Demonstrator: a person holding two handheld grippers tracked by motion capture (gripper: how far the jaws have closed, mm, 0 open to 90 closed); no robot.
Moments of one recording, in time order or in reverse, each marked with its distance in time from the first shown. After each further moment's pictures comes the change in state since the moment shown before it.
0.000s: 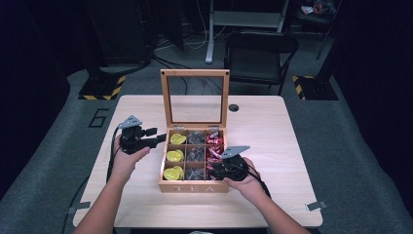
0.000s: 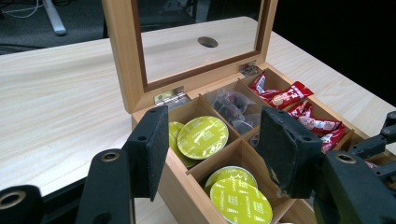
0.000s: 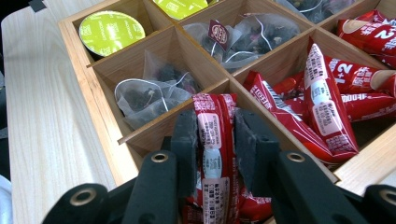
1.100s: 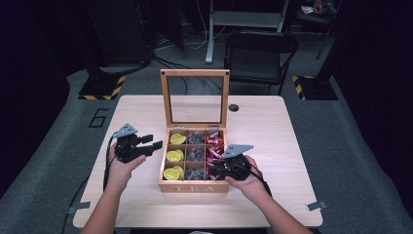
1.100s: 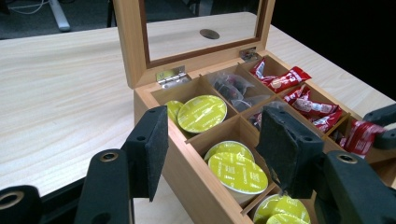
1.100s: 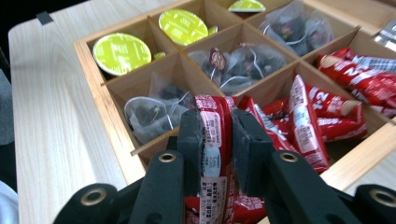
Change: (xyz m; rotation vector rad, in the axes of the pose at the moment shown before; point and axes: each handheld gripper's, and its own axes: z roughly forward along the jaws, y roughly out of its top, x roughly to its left) left arm -0.003 -0.022 -0.014 -0.006 0.012 -0.016; right arm 0.005 0.009 -0.016 -0.057 -0.025 -0.036
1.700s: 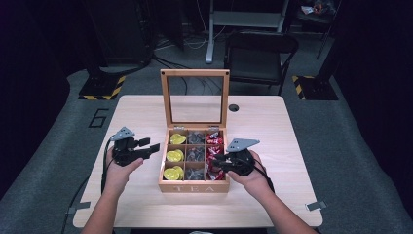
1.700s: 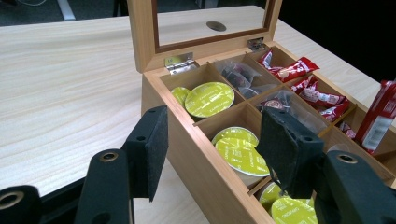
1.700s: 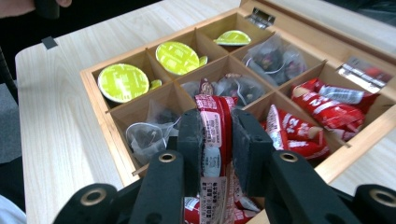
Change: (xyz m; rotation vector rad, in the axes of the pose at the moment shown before) left arm 0.003 -0.010 -0.006 0.016 0.021 -0.015; right arm -0.003 0.016 -0.019 -0.057 -0.021 0.004
